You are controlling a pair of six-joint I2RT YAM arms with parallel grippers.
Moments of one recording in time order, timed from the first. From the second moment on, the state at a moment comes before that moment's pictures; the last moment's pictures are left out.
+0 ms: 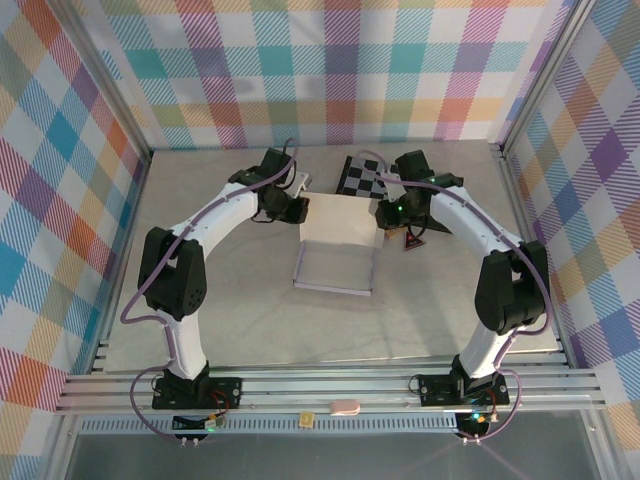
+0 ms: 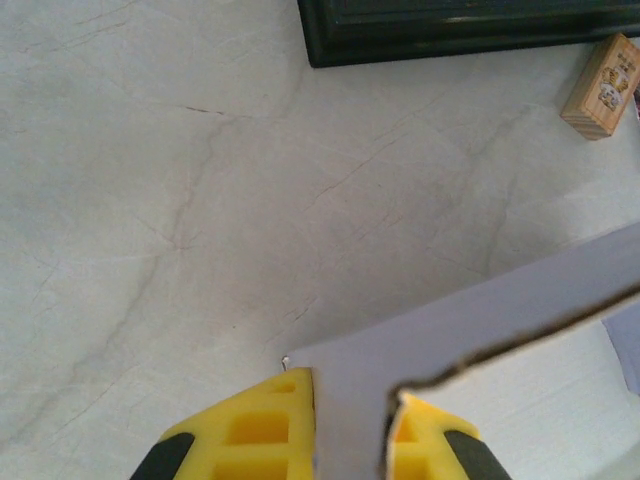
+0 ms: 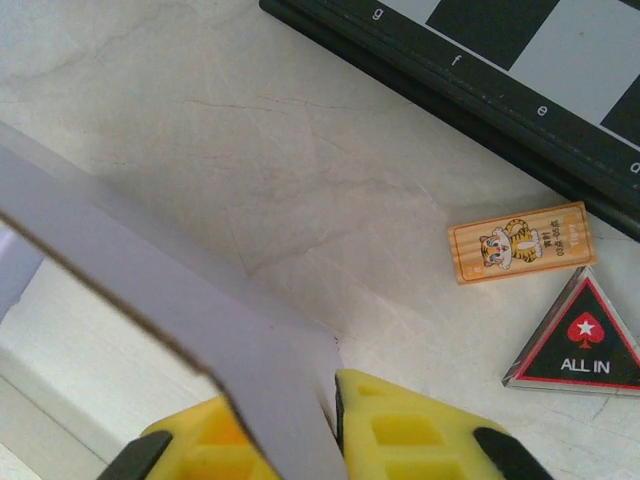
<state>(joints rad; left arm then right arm) -0.44 1.91 1.60 -0.75 0.22 -0.10 0.34 1.73 1.43 -0.83 -0.22 0.05</state>
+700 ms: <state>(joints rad) -0.44 1.81 1.55 -0.69 -0.01 -0.38 0.46 1.82 1.57 -0.71 -0.05 0.40</state>
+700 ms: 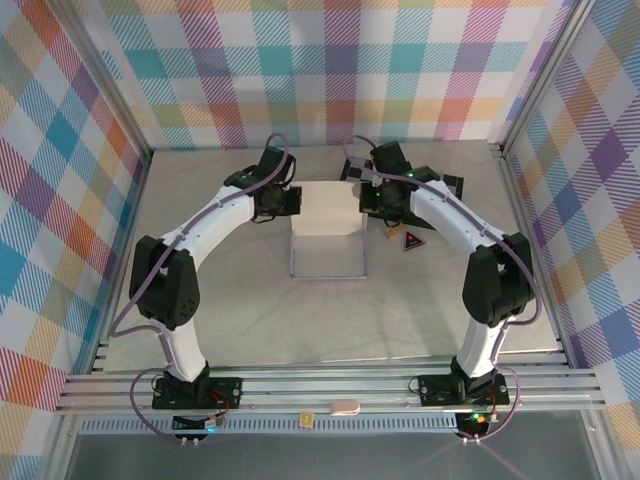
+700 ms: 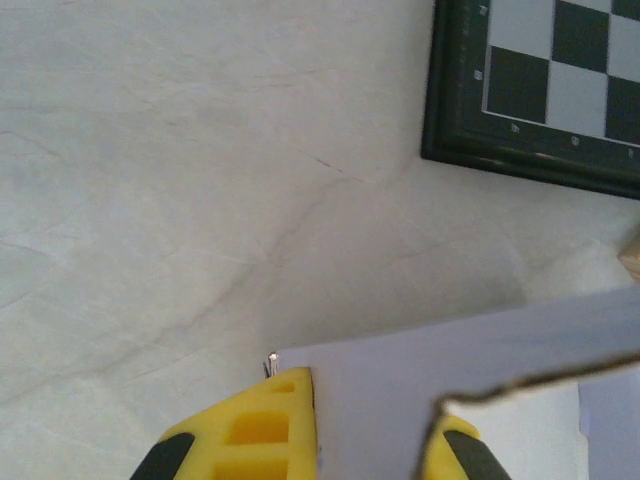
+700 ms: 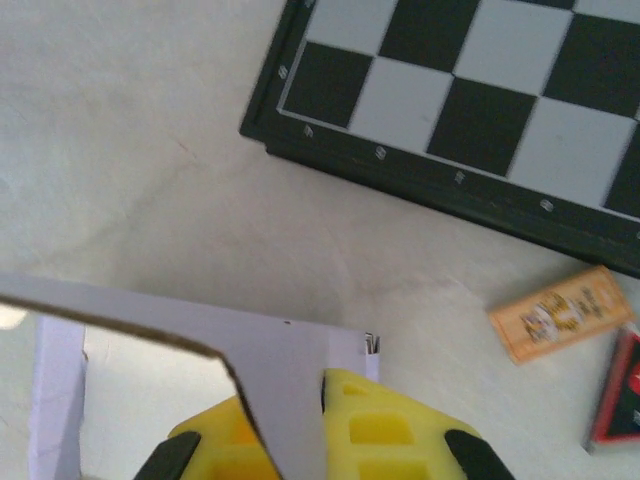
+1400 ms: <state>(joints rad) -0.35 1.55 0.95 -0.04 -0.01 -0.49 0.55 1.84 1.24 -0.01 -0.05 0.44</state>
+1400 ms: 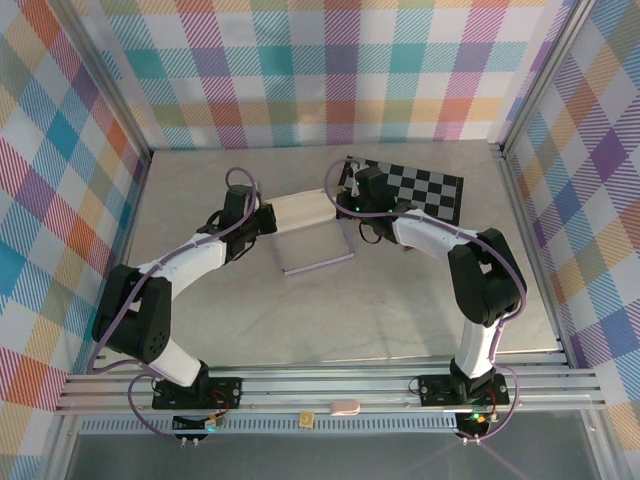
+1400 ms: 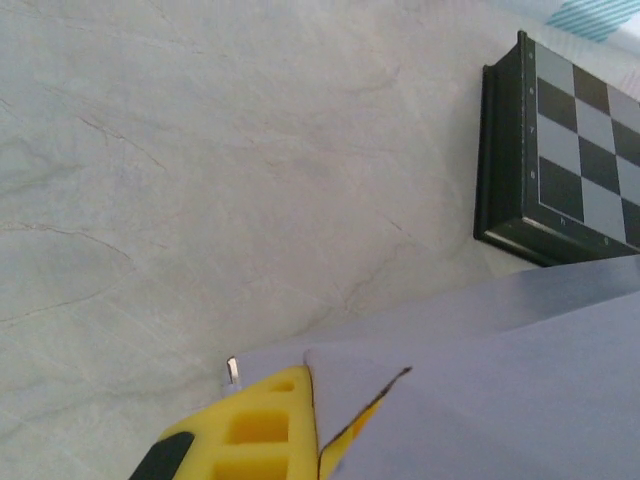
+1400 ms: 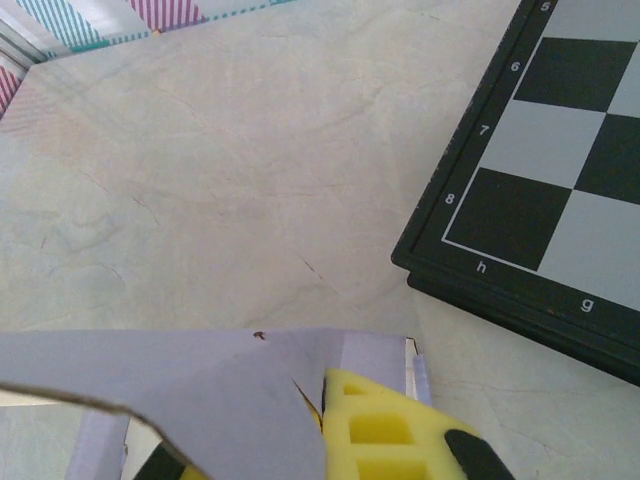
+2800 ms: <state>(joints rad) -0.40 1.58 0.85 0.11 -0.11 -0.59 0.55 1.83 1.19 -0.01 -0.07 0.39</state>
